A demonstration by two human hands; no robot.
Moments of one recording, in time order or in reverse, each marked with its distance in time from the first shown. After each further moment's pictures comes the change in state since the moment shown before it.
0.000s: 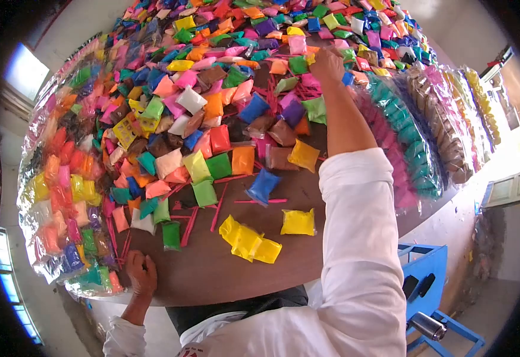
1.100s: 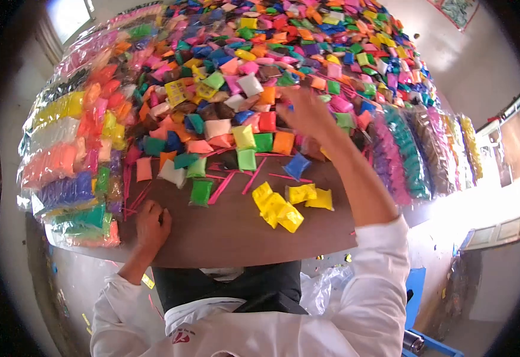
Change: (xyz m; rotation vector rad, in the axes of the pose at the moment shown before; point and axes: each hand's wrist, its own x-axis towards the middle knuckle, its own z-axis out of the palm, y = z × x) left_hand -0.007 -0.011 0.011 -0.059 0.117 -0.002; right_hand -0.209 -0.173 -0.107 0.294 -0.171 -0.608
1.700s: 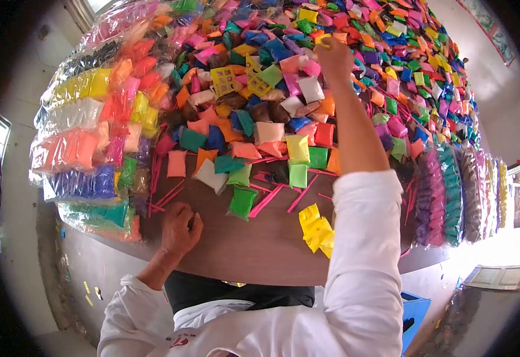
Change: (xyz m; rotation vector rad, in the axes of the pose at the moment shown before) left_hand 0.007 0.002 -0.008 -0.075 -0.002 -0.035; right_hand 0.200 0.041 0.094 0.126 0.456 0.177
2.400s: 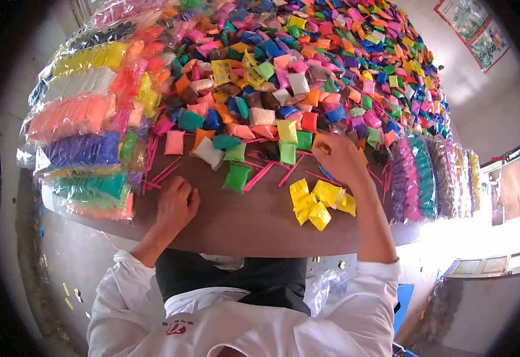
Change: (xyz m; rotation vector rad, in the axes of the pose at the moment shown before) left_hand -0.004 0.001 -0.003 0.013 0.058 0.101; right_hand -0.218 -0.055 -0.176 -0.185 -0.652 -0.123
